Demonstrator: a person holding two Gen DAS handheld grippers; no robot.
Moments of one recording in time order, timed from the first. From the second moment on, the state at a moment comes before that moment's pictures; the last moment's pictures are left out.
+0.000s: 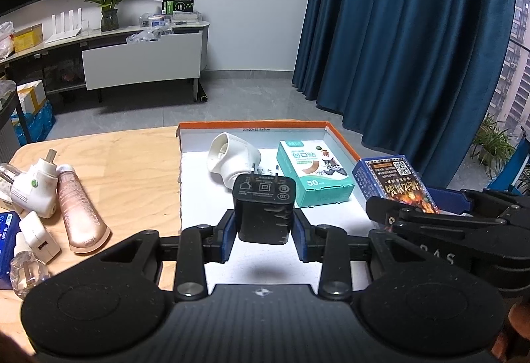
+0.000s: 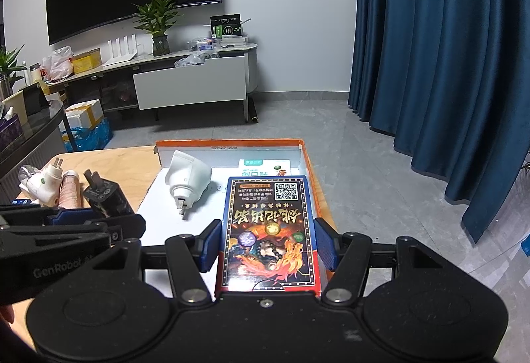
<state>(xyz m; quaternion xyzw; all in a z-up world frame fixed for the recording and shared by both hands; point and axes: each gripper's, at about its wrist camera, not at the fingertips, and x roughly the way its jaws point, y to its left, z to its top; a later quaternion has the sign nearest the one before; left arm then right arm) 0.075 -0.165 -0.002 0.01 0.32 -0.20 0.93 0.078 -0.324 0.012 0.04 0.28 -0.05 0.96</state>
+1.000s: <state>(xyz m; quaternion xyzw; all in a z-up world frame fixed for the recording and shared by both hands) 0.087 -0.176 -0.012 0.01 0.33 -0.20 0.92 0.098 -0.335 0.002 0.05 0.30 -0.03 0.95</state>
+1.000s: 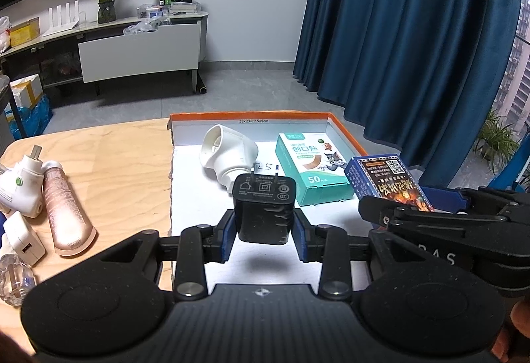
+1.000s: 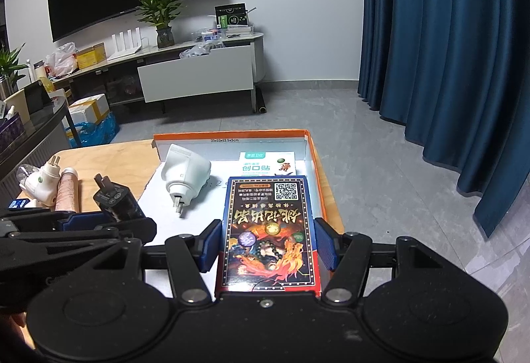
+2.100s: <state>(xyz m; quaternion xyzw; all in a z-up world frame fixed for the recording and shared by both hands) 0.092 -0.179 -0.022 0.01 0.34 -0.20 0.92 0.107 -0.331 -0.005 0.04 0.31 -0.04 0.95</state>
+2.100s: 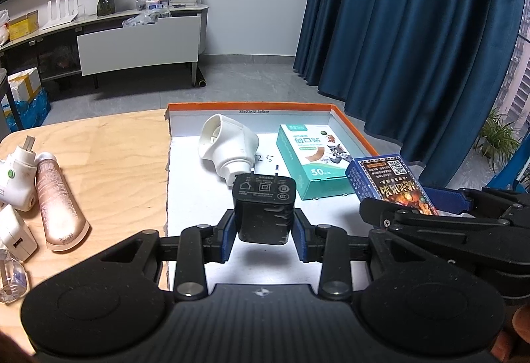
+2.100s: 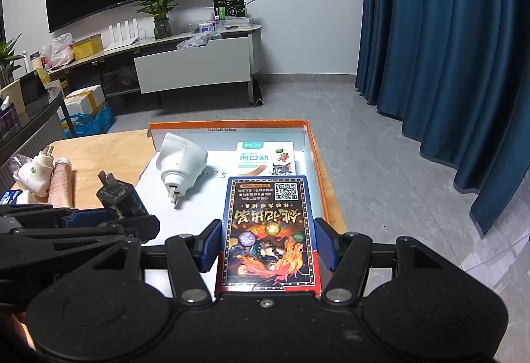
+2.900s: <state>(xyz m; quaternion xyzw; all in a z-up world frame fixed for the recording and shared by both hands) 0.094 -0.178 -0.024 0.01 0.34 -0.20 0.92 0.108 -0.331 -0.006 0.04 0.32 -0.04 0.95</state>
